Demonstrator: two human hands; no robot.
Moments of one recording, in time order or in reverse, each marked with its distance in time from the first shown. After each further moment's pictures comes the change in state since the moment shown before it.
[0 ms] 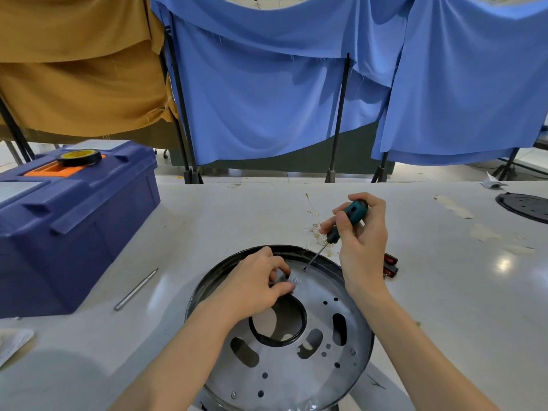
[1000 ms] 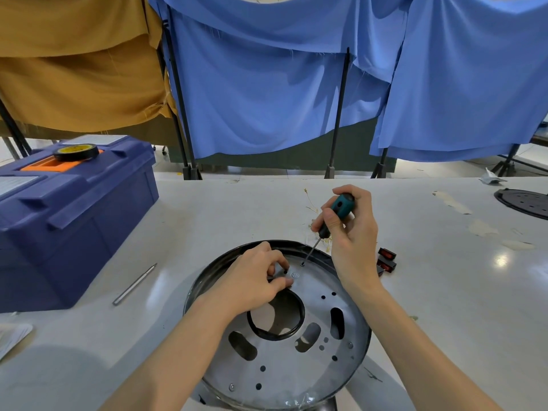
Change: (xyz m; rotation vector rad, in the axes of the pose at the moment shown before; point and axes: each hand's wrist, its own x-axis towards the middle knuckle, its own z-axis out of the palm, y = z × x) left_hand 0.003 -0.003 0.003 0.027 0.009 0.018; right_hand -0.003 -0.001 0.002 -0.059 -0.127 -0.058
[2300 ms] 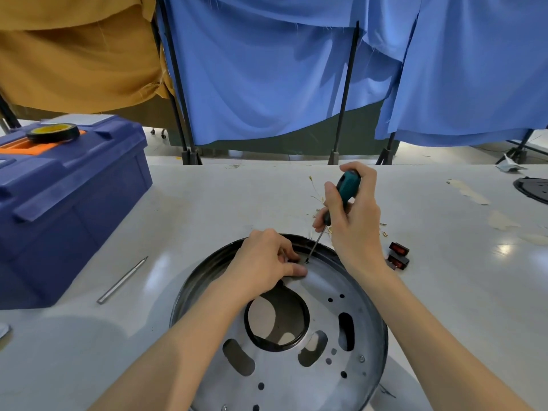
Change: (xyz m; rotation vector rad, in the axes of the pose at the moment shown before) left_hand 0.031 0.003 0.007 -0.157 -0.023 -0.166; right_hand 0.024 0.022 0.006 -0.200 -0.036 -0.009
